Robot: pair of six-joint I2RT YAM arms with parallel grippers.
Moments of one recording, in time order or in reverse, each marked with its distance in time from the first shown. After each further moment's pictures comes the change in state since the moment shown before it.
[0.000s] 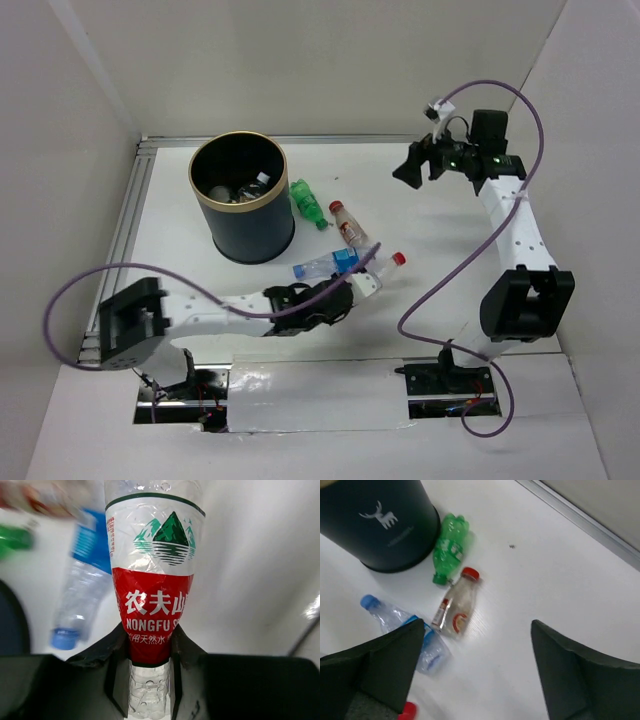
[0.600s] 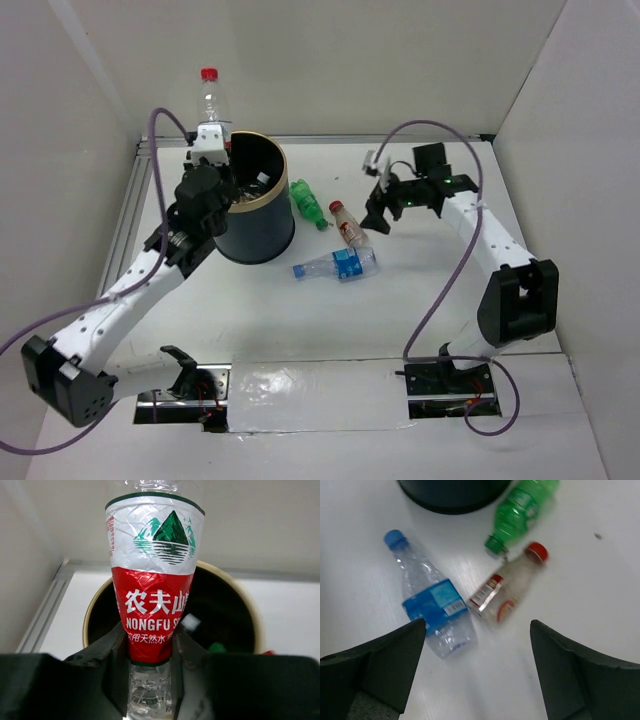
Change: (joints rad) left arm 0.655 -0.502 0.188 0.066 -0.265 -0.026; right arm 0.169 -0.025 -0.239 -0.060 0.010 -0.340
